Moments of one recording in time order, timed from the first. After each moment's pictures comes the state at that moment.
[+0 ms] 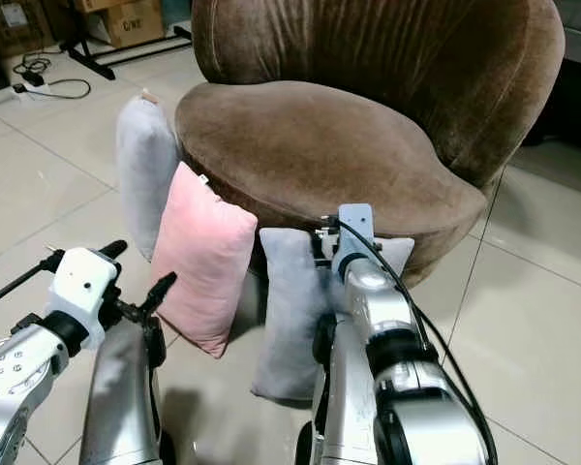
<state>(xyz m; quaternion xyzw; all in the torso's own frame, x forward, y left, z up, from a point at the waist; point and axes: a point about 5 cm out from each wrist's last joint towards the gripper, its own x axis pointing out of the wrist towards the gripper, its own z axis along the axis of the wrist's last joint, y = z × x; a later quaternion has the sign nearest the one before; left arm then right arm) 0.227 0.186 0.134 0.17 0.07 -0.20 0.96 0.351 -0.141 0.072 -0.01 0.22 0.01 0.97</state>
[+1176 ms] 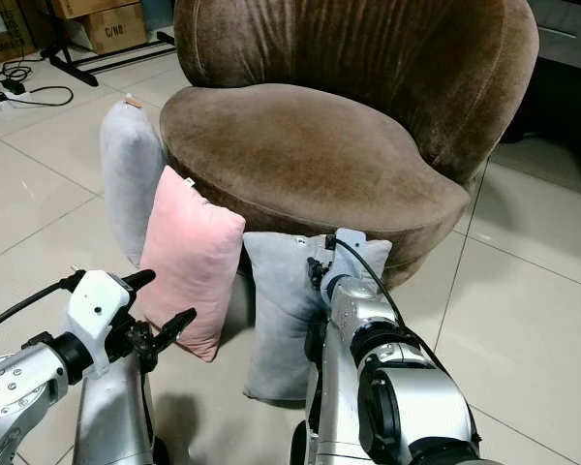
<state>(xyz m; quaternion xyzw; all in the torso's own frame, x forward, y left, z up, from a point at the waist) 0.207 0.175 0.126 0.14 0.13 -0.29 0.94 0.339 -0.121 0.036 0.10 0.31 0.02 0.95</state>
